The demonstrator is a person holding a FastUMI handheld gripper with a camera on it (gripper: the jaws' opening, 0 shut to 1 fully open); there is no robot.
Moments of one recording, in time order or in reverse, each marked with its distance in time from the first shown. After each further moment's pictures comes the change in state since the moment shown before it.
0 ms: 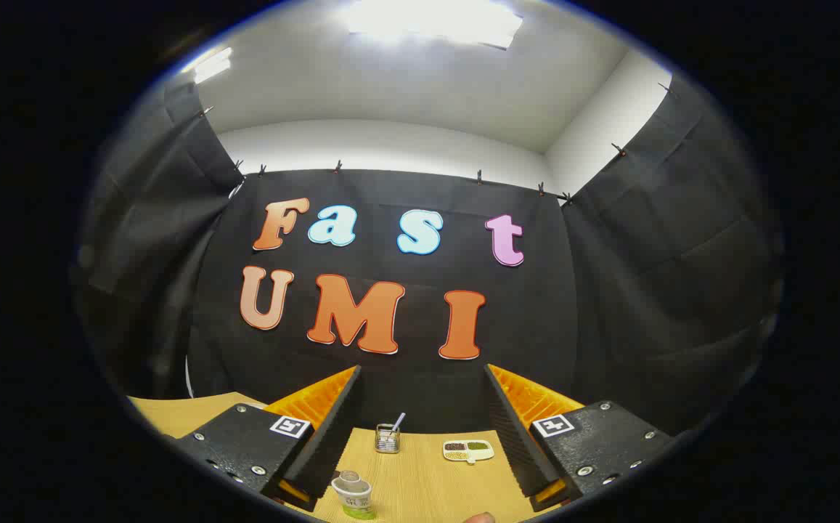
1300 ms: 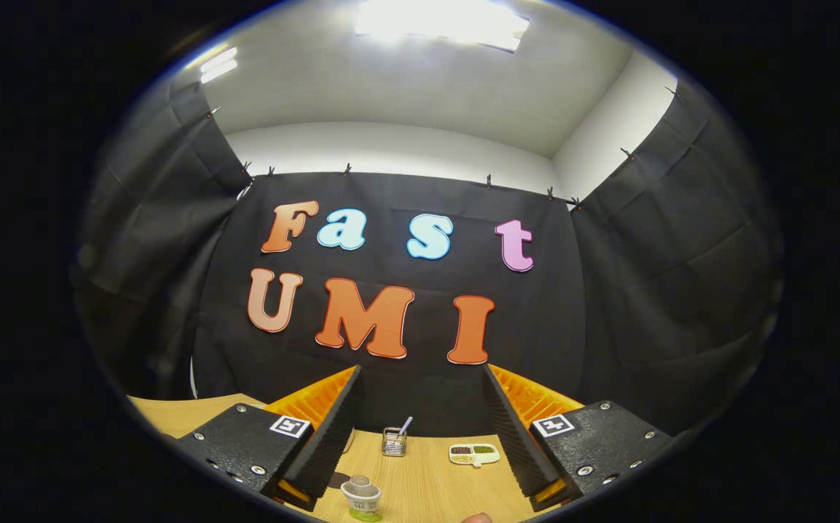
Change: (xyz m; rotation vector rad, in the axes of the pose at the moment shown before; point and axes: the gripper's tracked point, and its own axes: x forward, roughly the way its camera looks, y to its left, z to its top) arm 0.000 0.013 0.012 -0.003 -0.019 0.028
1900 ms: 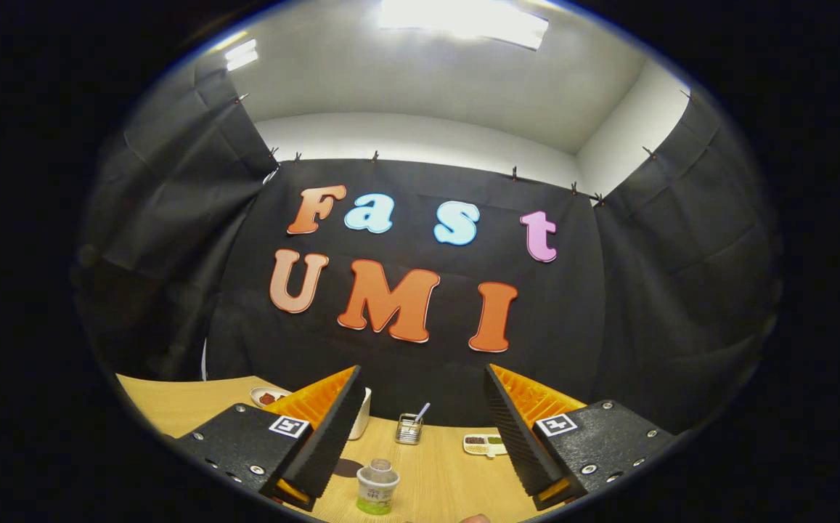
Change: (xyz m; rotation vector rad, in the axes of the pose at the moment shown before) arm -0.018 0.043 -0.063 -0.032 0.069 0.089
